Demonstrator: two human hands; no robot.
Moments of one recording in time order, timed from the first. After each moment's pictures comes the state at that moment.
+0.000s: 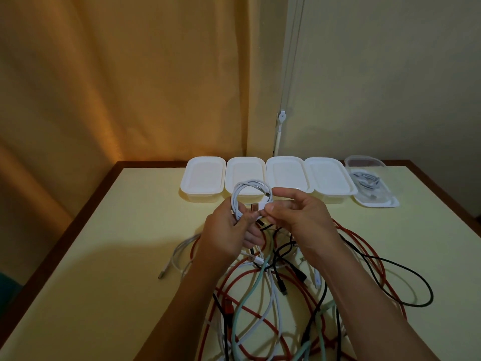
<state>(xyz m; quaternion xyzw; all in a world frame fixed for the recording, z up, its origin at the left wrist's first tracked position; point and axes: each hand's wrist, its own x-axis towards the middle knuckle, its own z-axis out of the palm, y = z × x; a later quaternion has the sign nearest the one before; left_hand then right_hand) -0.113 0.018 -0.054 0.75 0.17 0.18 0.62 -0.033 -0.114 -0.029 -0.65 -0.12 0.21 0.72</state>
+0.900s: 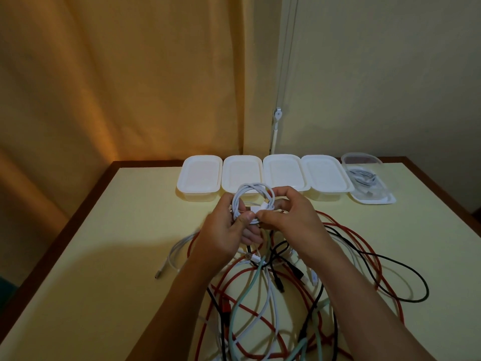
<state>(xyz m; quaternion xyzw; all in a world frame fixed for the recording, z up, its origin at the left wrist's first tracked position) -0.112 0.026 -0.065 0.77 0.10 0.17 0.60 -0.032 -0.111 -0.037 -0.76 -0.17 0.18 0.60</state>
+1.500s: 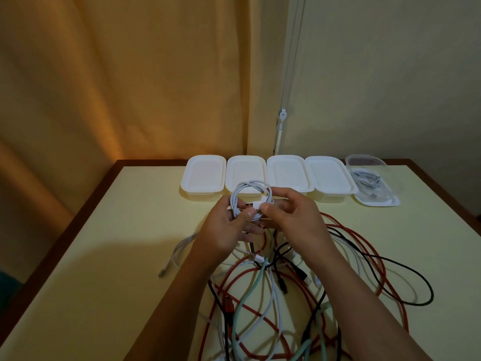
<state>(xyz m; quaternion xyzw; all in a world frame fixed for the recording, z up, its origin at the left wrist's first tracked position) -0.114 0.028 -0.051 0.69 0.15 0.14 0.69 -0.037 -0.107 -0.037 -0.75 -0.19 0.15 0.62</state>
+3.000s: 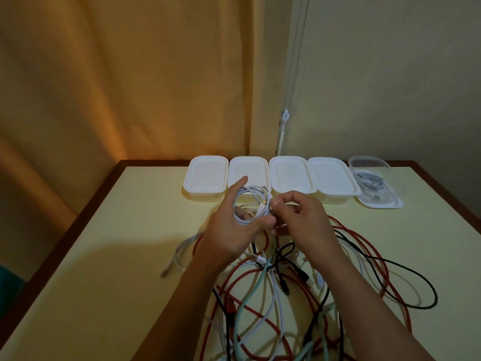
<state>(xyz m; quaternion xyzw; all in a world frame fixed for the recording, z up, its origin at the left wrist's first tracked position) -0.117 0.021 -0.047 0.77 0.15 0.19 0.59 -0.038 -0.112 -0.030 -0.75 -0.17 0.16 0.62</state>
